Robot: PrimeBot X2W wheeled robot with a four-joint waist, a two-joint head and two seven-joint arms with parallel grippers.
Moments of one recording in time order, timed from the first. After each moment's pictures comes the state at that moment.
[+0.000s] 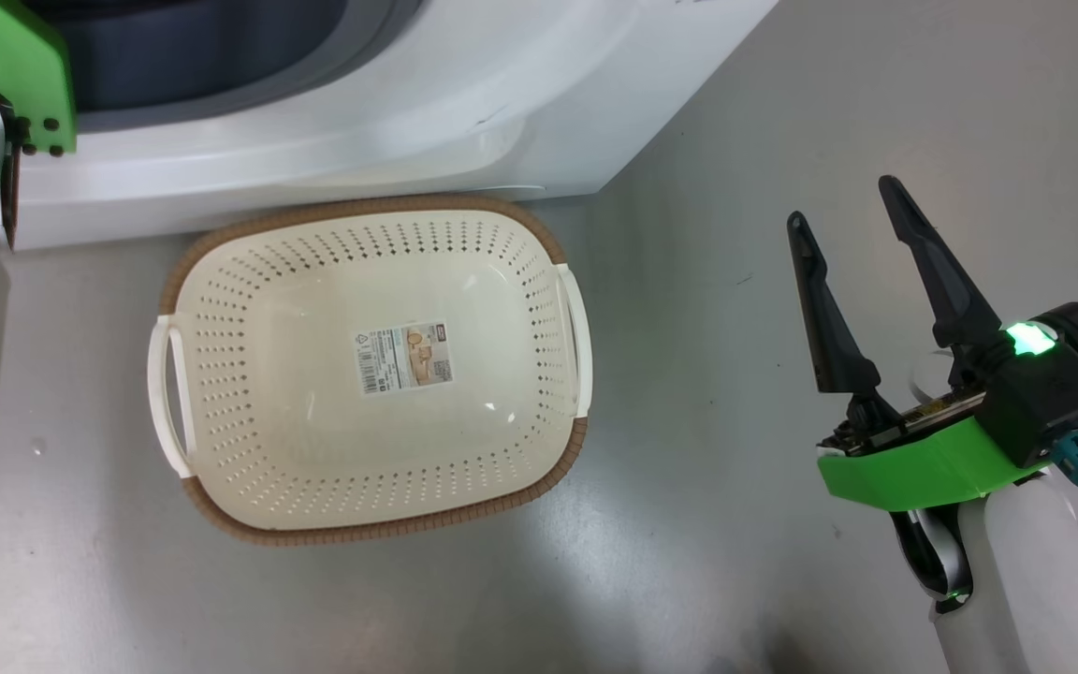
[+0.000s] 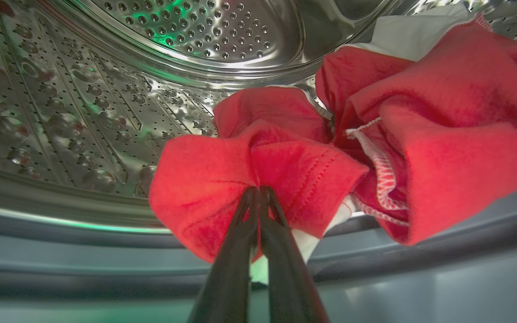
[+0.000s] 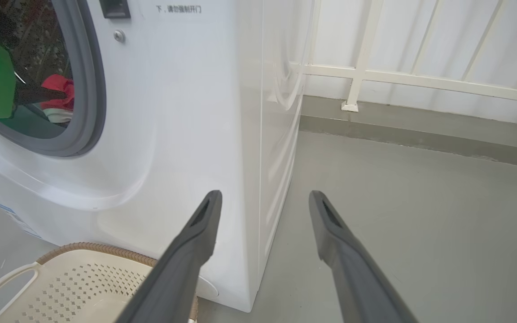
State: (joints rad) left arm -1.34 0.29 -0.33 1.14 -0.18 0.07 -0.06; right arm -0.32 -0.05 0.07 0.02 0.12 0.13 -0.26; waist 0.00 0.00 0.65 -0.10
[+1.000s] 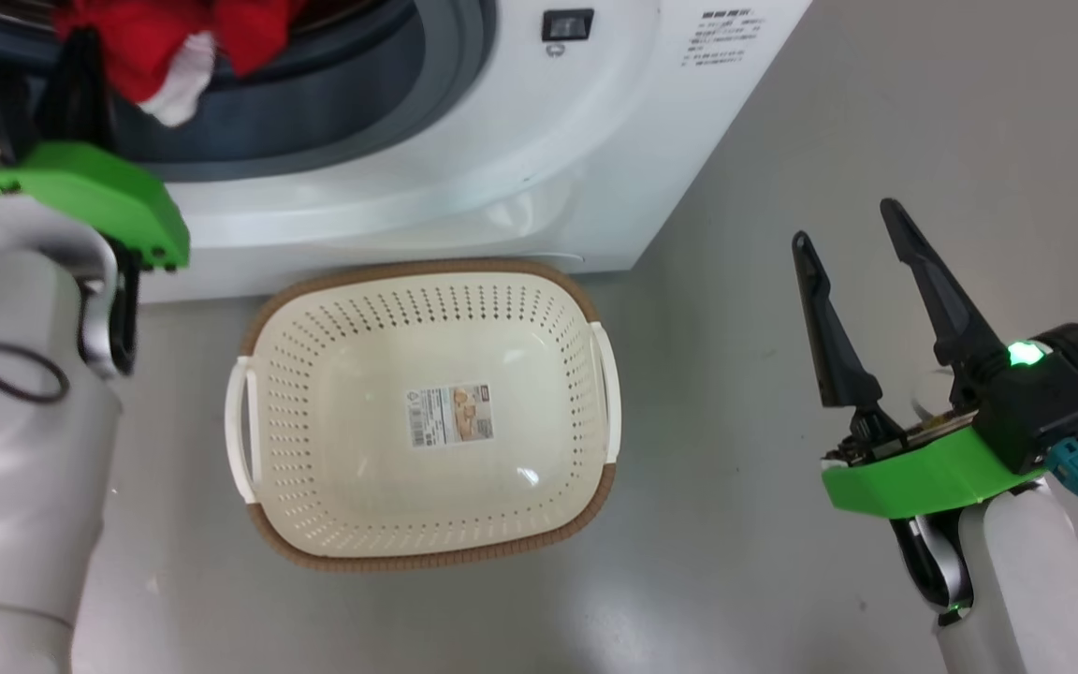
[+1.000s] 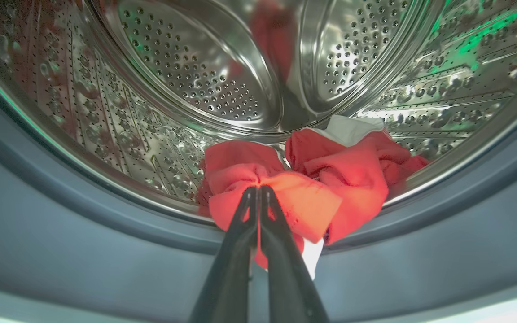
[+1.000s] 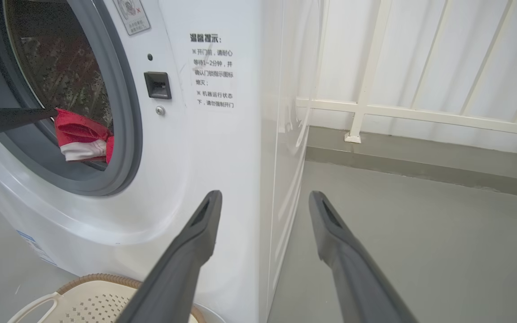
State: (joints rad) left arm -1.08 0.23 -0.26 0.96 -0.36 0.02 -0.23; right arm -0.30 -0.05 0.06 0.05 0.13 0.13 -0.26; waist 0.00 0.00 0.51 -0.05
